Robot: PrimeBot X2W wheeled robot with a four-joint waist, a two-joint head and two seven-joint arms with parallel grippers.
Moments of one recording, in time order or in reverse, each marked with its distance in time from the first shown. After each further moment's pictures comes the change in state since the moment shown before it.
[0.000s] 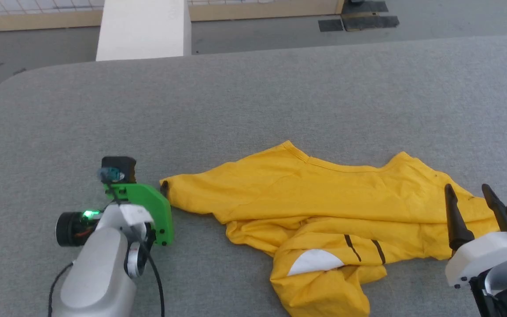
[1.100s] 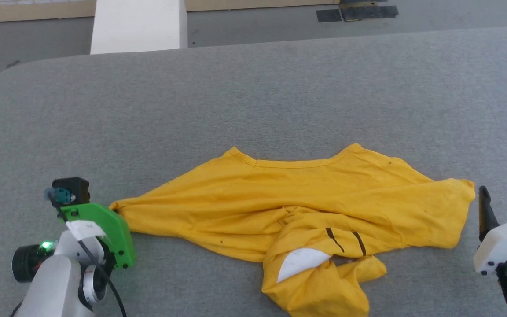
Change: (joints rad) left arm 0.156 0.107 0.097 -0.209 -0.100 0.044 0.201; right arm -0.084 0.000 -0.145 0.121 -0.035 0.000 0.070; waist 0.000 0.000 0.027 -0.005
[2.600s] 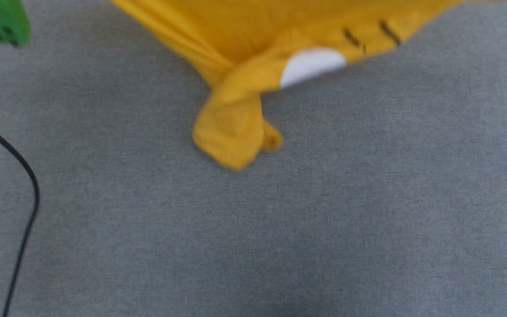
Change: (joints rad) left arm -0.694 0.198 -0.018 -0.092 0.147 -0.114 -0.147; right arm -0.927 -0.327 0.279 0.223 -0.033 0.000 0.291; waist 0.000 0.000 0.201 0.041
